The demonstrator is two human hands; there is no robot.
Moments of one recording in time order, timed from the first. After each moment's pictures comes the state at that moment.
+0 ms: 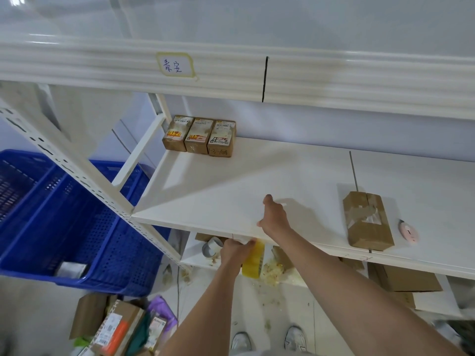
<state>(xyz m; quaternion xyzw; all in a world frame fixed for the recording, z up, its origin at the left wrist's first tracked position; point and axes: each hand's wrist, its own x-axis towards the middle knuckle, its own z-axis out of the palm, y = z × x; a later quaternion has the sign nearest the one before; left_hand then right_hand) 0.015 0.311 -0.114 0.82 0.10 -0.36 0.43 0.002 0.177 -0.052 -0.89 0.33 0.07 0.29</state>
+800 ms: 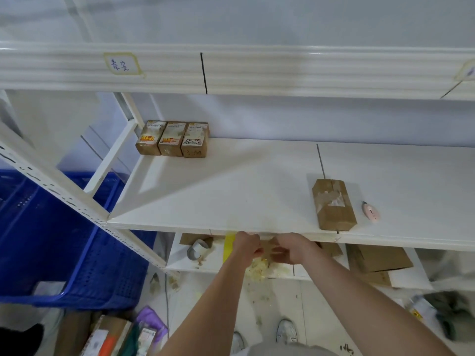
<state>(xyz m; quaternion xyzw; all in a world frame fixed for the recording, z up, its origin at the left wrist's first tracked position) -0.044 0.252 -0.067 0.72 0.10 -0.45 0.52 -0.119 0.138 -0.079 -0.47 0.56 0.13 0.67</state>
